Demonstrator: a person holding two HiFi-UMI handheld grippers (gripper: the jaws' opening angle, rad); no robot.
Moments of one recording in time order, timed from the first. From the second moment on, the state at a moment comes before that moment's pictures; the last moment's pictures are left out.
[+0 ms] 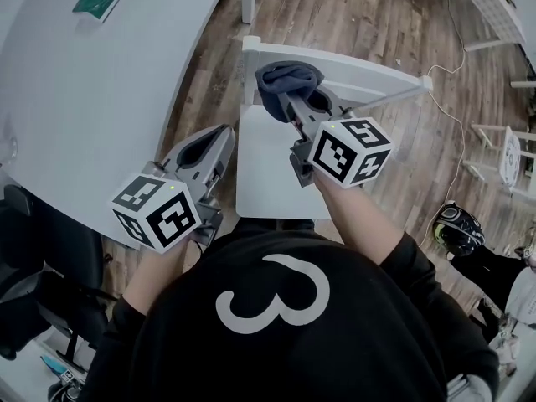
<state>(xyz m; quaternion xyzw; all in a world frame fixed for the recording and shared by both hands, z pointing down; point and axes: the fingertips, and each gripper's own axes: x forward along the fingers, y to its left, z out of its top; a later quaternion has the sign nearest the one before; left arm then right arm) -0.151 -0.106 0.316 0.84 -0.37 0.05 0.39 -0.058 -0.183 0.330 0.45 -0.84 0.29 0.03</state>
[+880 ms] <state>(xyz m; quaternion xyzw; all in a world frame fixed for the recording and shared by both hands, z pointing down) -0.168 -0.112 0.330 0.83 -0.39 0.03 0.40 -0.066 -0.209 0.353 0.51 -0.81 0.30 0.03</state>
